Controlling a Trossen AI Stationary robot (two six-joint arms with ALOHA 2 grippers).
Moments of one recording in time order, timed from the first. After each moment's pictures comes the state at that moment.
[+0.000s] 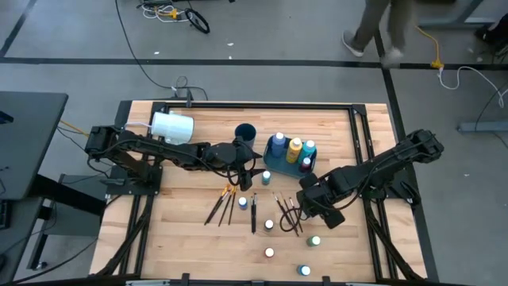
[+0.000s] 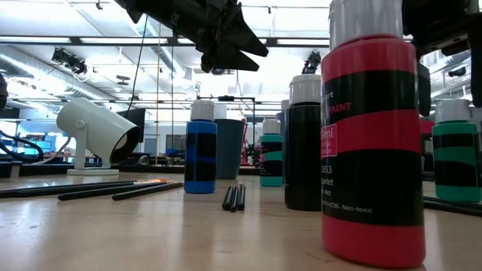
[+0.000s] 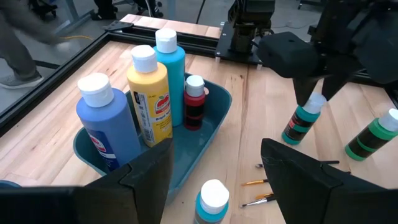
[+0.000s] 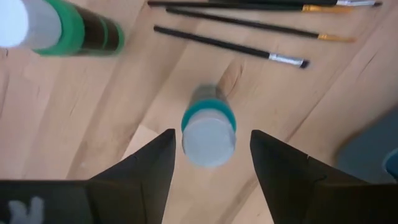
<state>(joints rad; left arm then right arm) -0.04 1.52 0.98 0.12 -0.22 -0.18 0.38 1.49 1.07 -1.00 -0.07 -0.14</state>
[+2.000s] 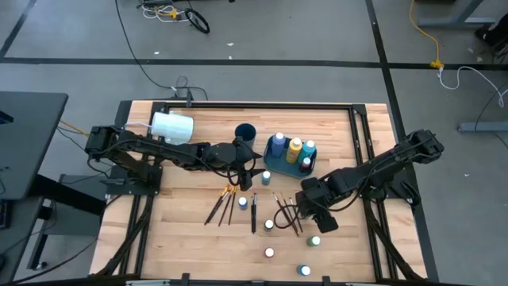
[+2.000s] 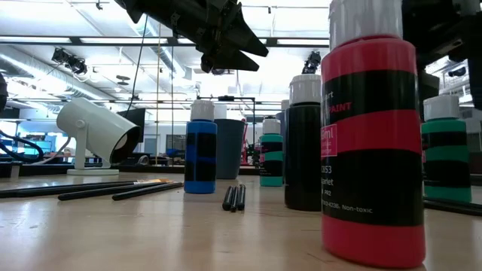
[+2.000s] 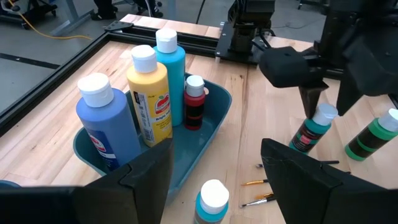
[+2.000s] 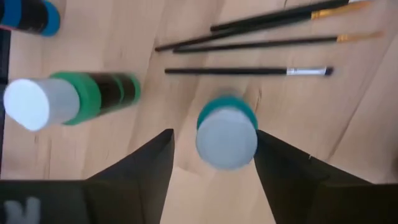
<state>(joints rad) -0.04 1.52 0.98 0.12 -0.22 -0.18 0.38 1.49 1.01 -0.83 -0.13 0.11</state>
